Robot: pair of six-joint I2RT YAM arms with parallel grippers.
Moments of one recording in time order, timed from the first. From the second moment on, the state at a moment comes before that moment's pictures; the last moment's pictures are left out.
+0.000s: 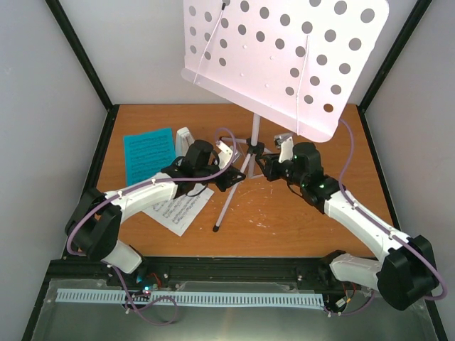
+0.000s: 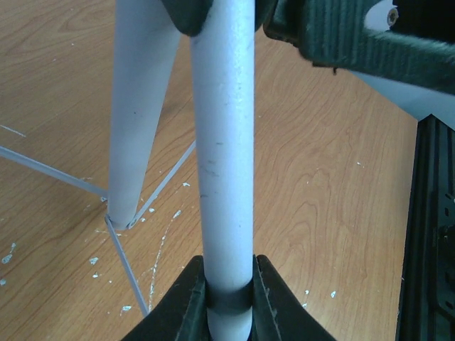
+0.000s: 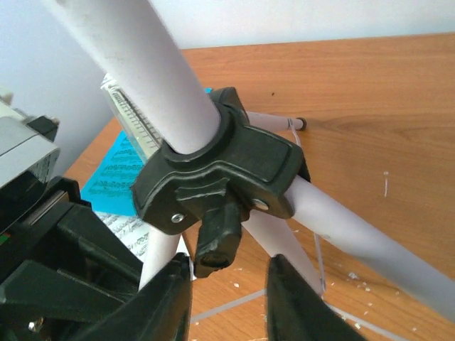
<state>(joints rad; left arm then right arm) -0.67 1.52 0.95 -0.02 0.50 -0.09 0.49 1.14 0.78 -0.05 -0.27 0.35</state>
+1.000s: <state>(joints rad) -0.67 1.51 0.95 -0.02 0.49 -0.10 0.65 1.13 0.79 -0.13 0.15 -0.44</state>
